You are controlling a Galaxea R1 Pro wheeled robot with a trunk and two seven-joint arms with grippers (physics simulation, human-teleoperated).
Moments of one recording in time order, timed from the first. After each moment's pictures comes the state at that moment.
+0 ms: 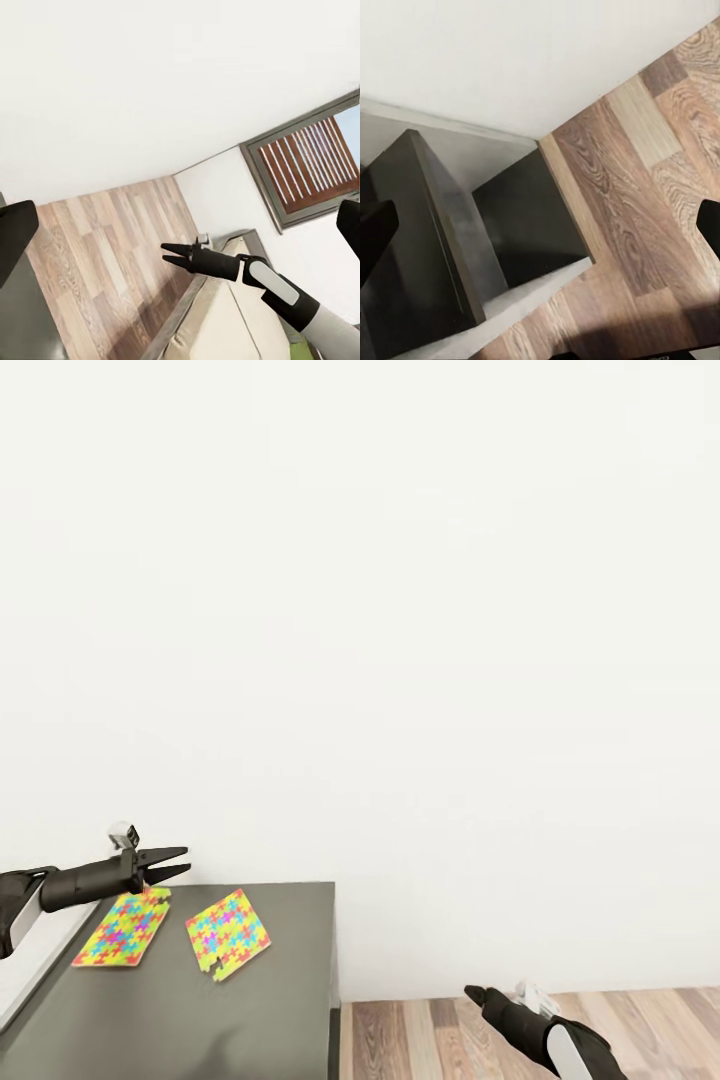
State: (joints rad) left arm -0.79 0.52 0.09 -0.47 0.19 0.76 -1.57; right arm -0.28 -0.04 -0.19 -0.80 -0.52 0.52 0.11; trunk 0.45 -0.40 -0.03
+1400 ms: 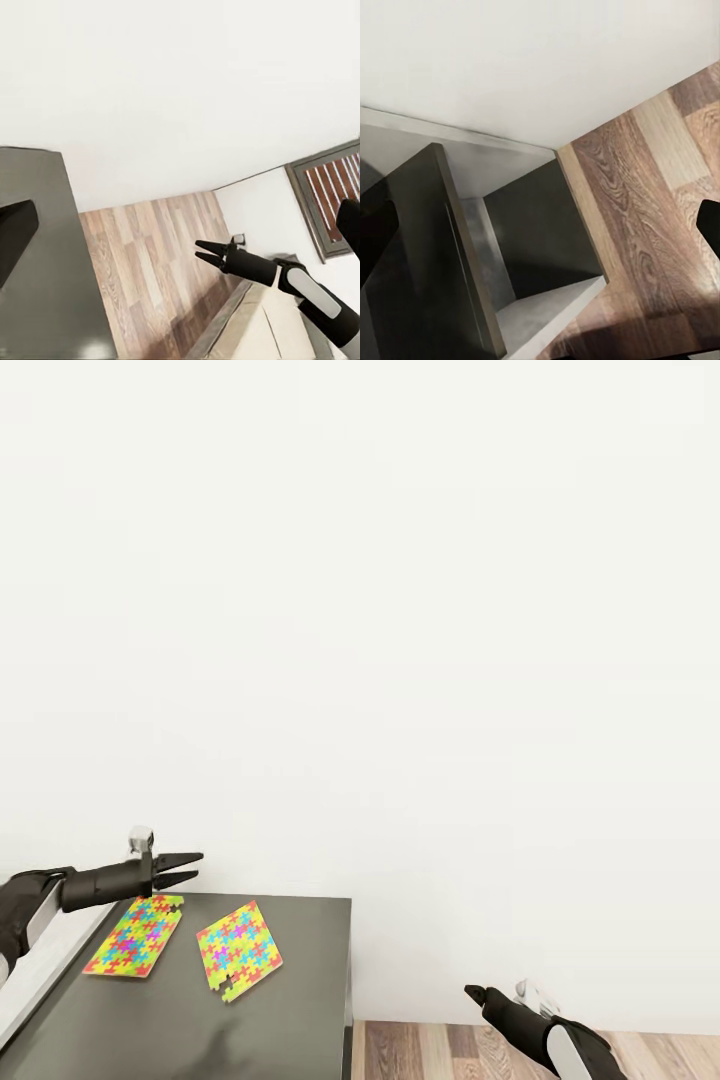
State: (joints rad) left arm -0.79 0.48 0.09 -0.47 0.19 0.76 -1.42; right arm -0.28 -0.04 -0.19 -0.80 -0.52 0.50 0.11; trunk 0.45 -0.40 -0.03
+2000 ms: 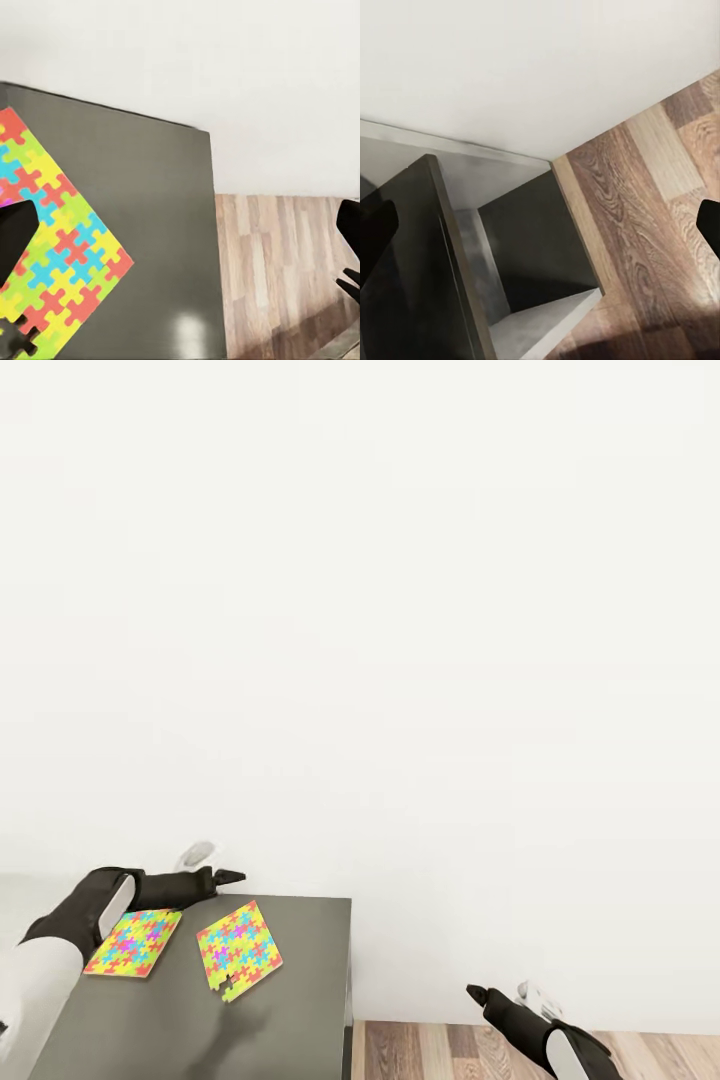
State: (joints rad) left arm -0.80 0.31 0.09 -0.47 0.19 0.76 -0.81; right arm -0.28 -0.04 -0.19 -0.77 -0.52 0.44 0.11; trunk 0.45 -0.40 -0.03
